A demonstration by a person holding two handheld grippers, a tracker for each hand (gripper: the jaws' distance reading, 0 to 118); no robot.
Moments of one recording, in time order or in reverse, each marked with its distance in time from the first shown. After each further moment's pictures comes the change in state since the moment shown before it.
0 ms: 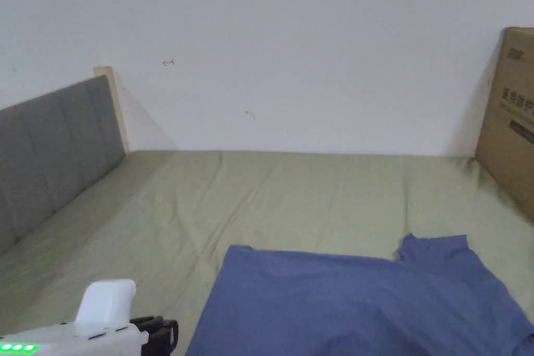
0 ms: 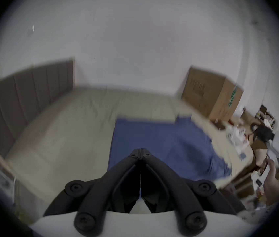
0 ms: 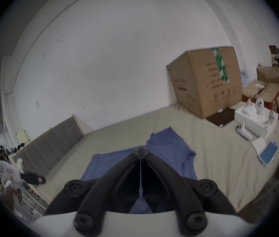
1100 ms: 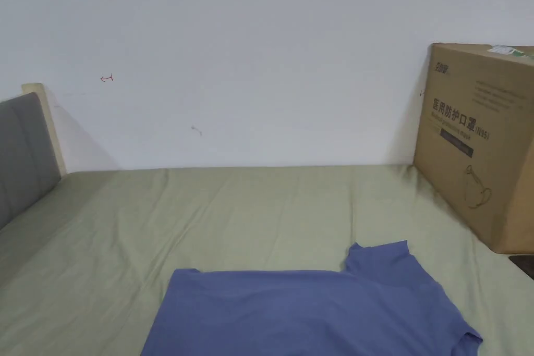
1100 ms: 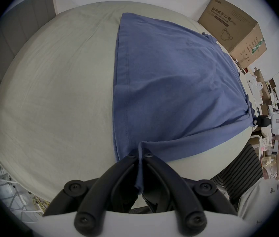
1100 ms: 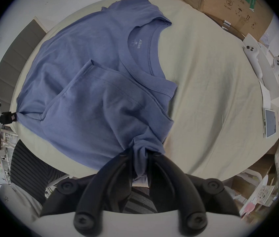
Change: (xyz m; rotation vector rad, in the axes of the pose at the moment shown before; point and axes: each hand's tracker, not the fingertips) left arm -0.062 -0.060 -0.147 -0.431 -0.018 -0.062; right arm 0.136 -0.099 -0.093 -1.065 -0.207 0.189
